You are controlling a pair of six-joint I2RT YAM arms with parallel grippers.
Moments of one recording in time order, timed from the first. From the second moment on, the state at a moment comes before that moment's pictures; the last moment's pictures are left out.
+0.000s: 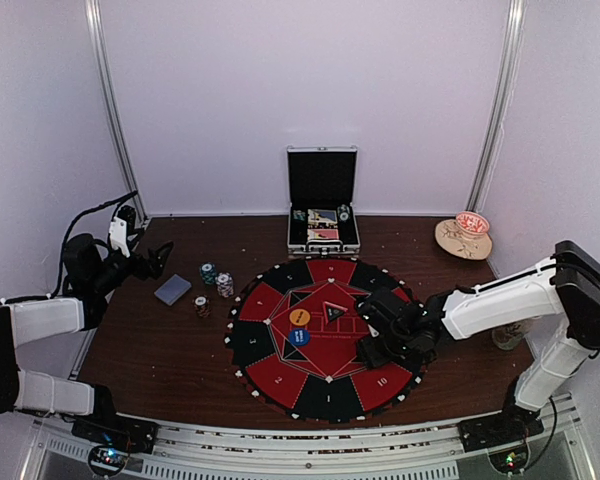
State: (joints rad) left arm 0.01 1.18 0.43 0.68 0.46 0.08; right arm 0.97 1.60 0.77 -0.27 0.25 0.46
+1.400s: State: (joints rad) left arm 0.01 1.19 0.43 0.69 0.46 0.08; right arm 0.63 1.98 1.24 -0.24 0.30 0.41
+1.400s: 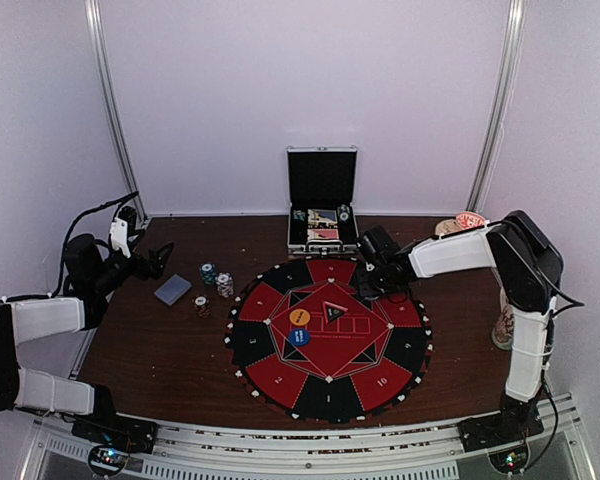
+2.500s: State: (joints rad) left arm 0.01 1.19 0.43 0.69 0.46 0.08; right arm 0.92 1.97 1.37 -0.28 0.31 0.32
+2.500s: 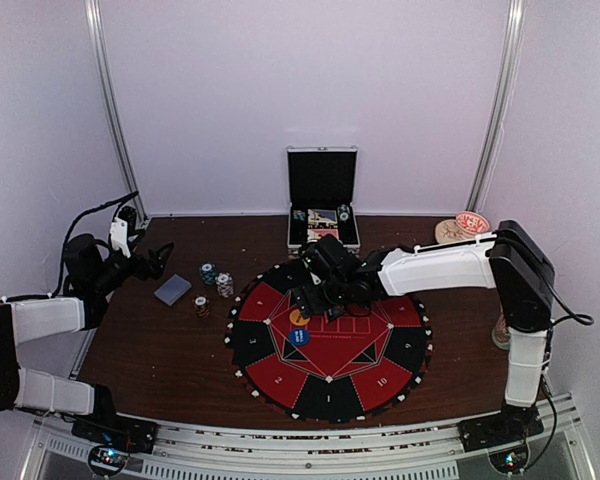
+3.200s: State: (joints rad) left arm 0.01 1.19 0.43 0.69 0.46 0.08; right arm 0.97 2.15 1.52 -0.32 0.21 0.30
